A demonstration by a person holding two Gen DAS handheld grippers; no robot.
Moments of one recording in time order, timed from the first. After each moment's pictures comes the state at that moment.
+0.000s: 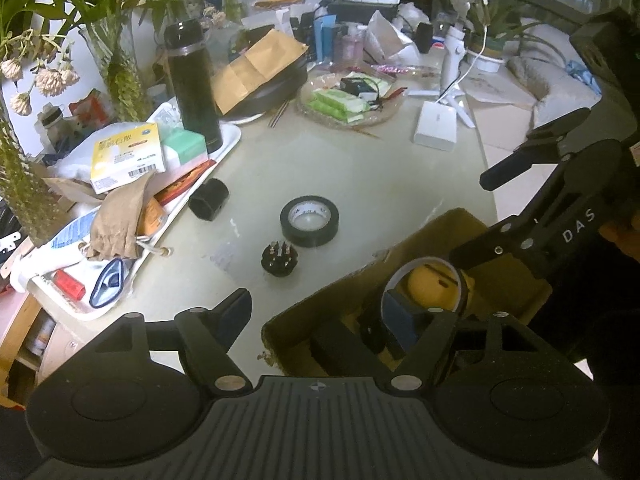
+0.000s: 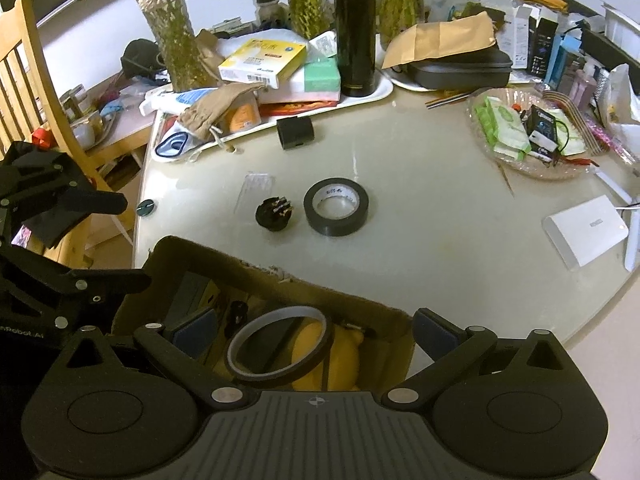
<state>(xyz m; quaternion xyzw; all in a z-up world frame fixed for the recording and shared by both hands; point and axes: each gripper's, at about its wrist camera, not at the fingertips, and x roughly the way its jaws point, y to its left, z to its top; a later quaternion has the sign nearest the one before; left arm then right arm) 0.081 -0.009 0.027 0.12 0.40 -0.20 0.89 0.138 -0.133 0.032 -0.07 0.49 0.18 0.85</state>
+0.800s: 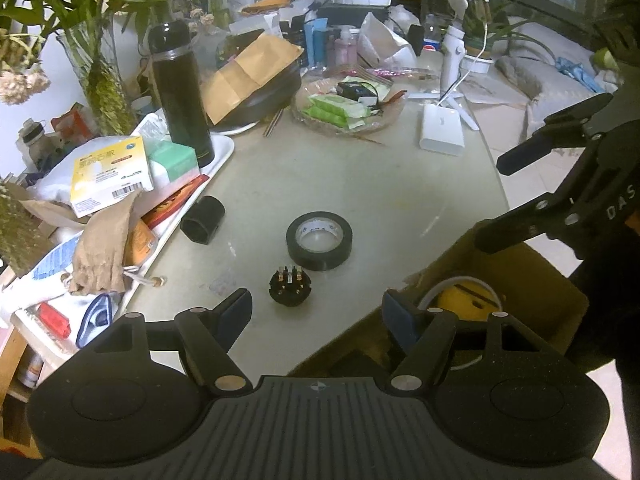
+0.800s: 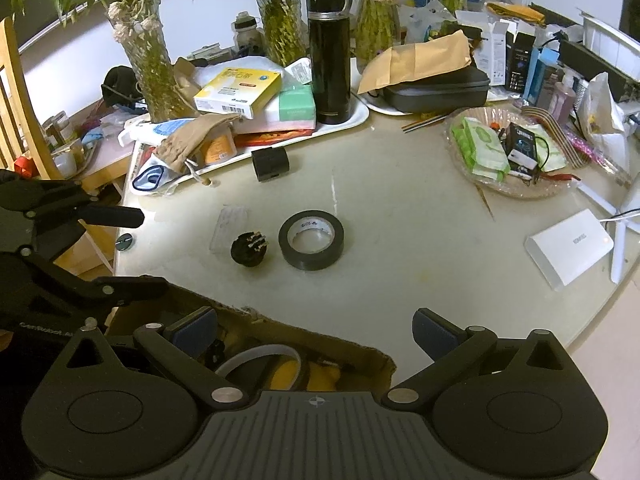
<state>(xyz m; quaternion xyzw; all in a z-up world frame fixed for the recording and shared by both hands) 0.121 -0.005 0.005 0.14 0.38 -0.22 0.89 0.154 -0.139 0.033 -0.06 0.46 0.15 0.87</state>
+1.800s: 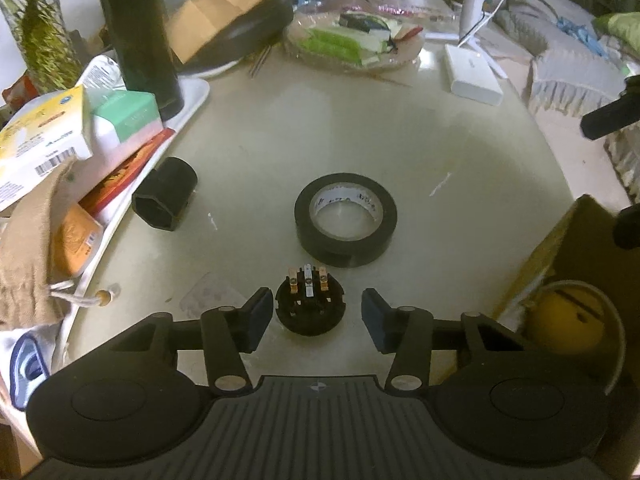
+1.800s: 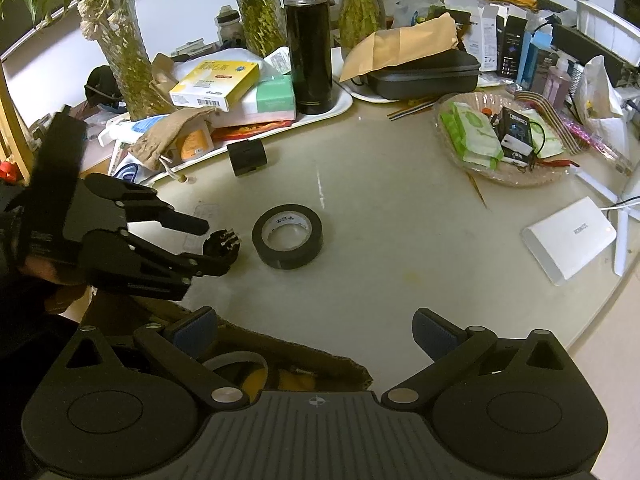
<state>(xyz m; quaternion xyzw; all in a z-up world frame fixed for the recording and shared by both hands) 0.211 -0.015 -0.069 0.15 0.45 -0.24 0.84 0.172 -0.154 0.015 -0.05 0.47 0.14 0.87</state>
